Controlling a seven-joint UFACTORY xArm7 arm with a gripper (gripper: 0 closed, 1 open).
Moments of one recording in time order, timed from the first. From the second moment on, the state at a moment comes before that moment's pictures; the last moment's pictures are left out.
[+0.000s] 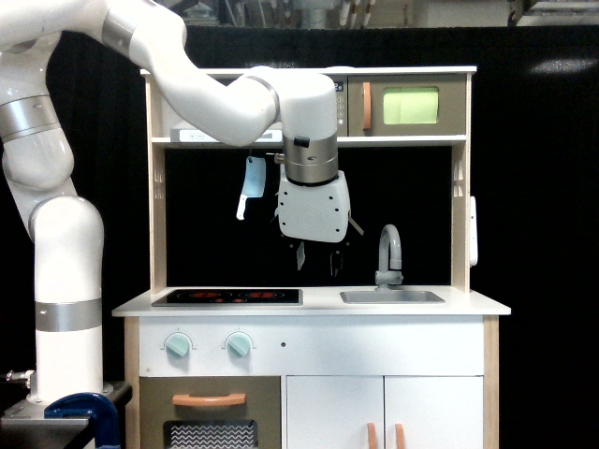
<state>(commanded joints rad) 0.63 -0.23 -0.84 0.85 0.48 1.17 -1.80</state>
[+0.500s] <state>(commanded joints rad) 0.62 -0.01 -0.92 1.02 0.74 1.43 -2.03</state>
